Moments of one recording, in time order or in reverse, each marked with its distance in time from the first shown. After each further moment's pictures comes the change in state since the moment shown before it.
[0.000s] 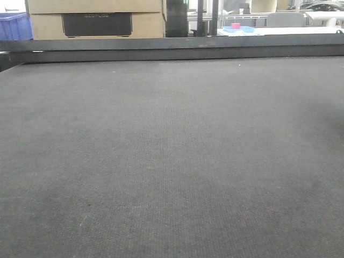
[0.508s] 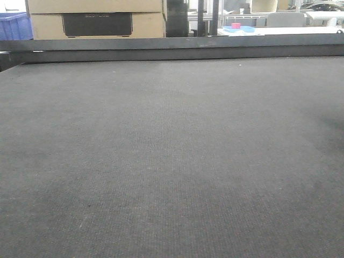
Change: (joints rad) left arm 0.000 0.423 -0.213 0.111 0.300 0.000; right arm 0.000 0.311 -0.071 -0.013 0.239 0.002
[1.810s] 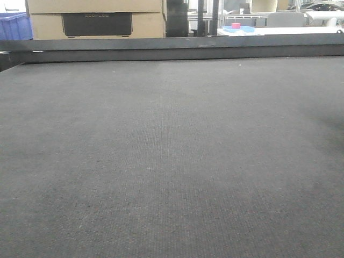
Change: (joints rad) left arm 0.000 -0.229 0.000 -0.005 0.000 -0.071; right arm 0.000 0.007 -0.002 -0.006 0.010 0.000
